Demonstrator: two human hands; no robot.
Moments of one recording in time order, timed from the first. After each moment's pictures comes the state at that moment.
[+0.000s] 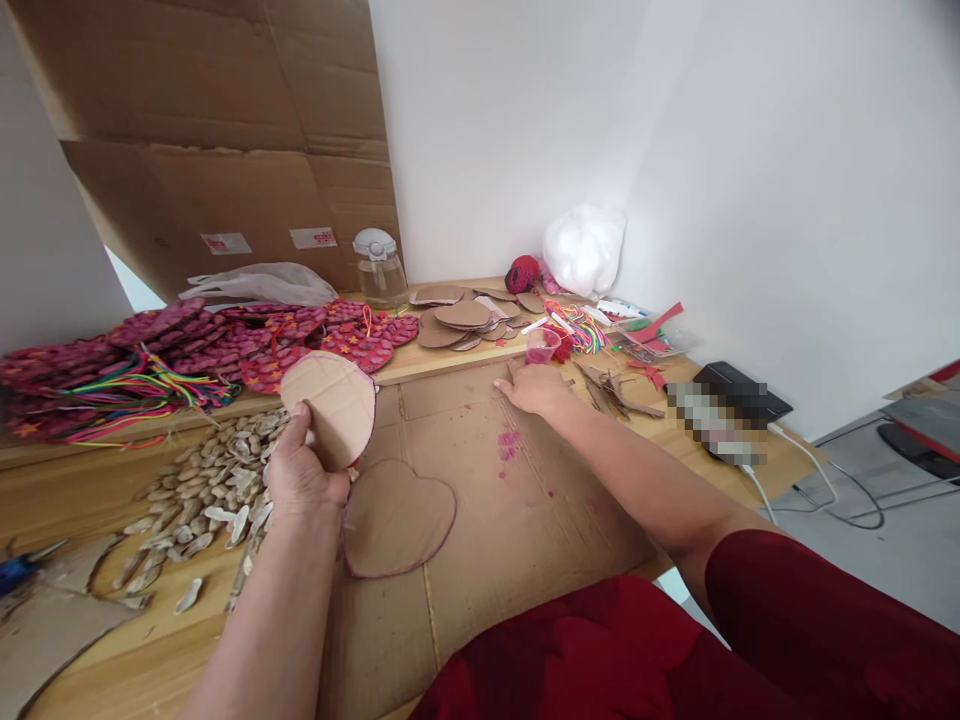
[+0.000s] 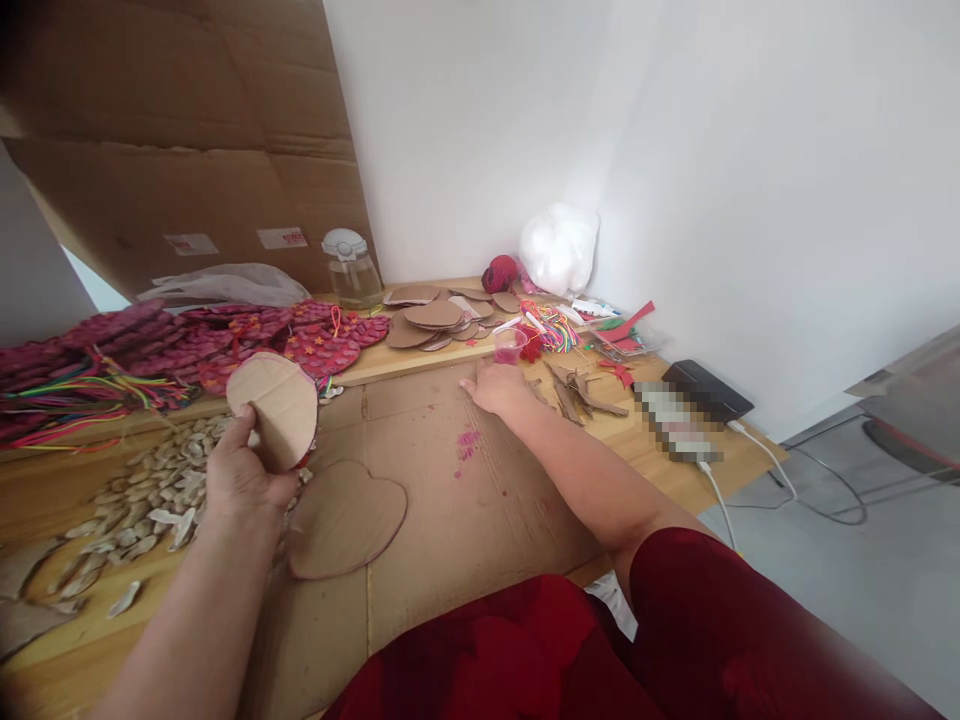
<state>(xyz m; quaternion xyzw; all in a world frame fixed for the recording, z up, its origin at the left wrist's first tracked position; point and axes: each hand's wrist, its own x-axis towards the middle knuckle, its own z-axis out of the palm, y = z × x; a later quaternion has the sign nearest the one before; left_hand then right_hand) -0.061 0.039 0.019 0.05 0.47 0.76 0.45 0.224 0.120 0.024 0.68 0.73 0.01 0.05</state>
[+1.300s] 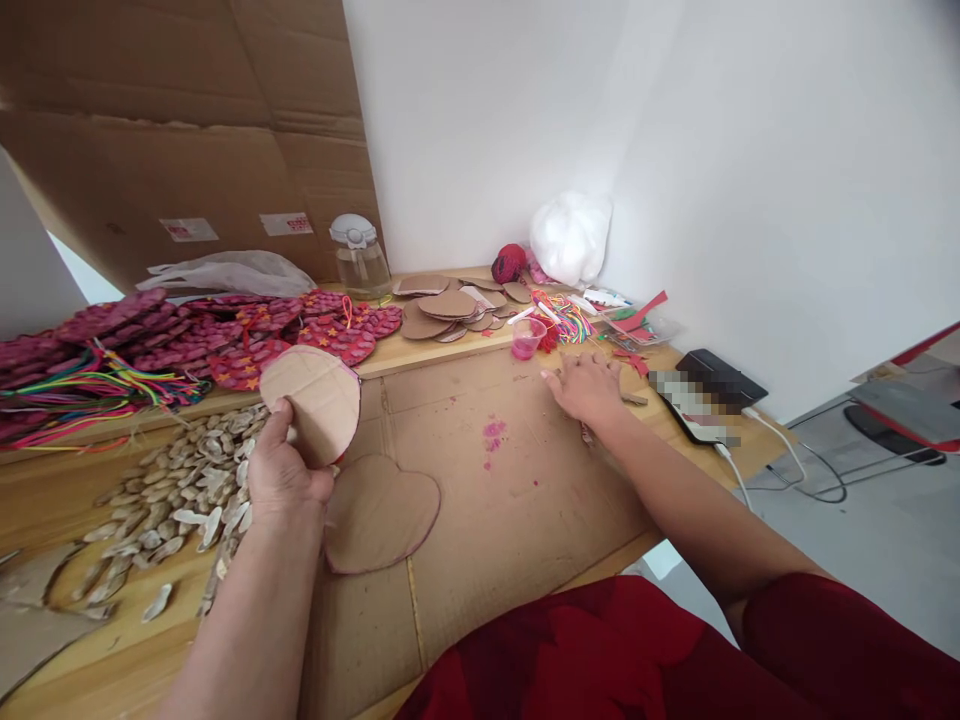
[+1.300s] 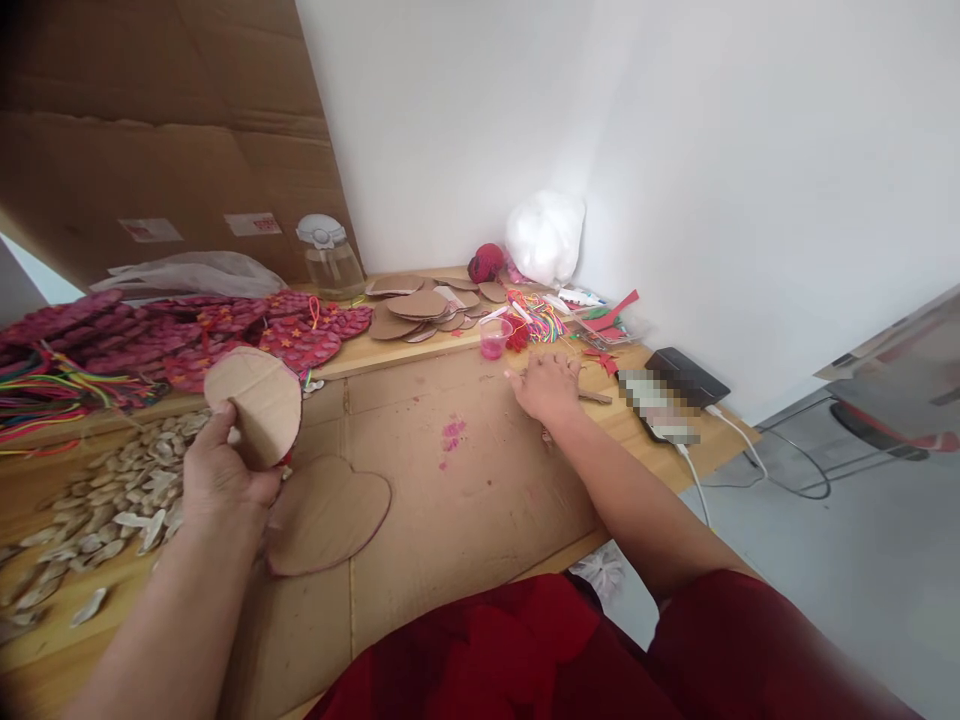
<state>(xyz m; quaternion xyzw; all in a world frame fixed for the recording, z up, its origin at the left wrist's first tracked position) -0.061 0.041 0.011 0.05 0.48 0.76 0.44 0.306 0.070 0.023 0.75 0.66 0.11 0.00</state>
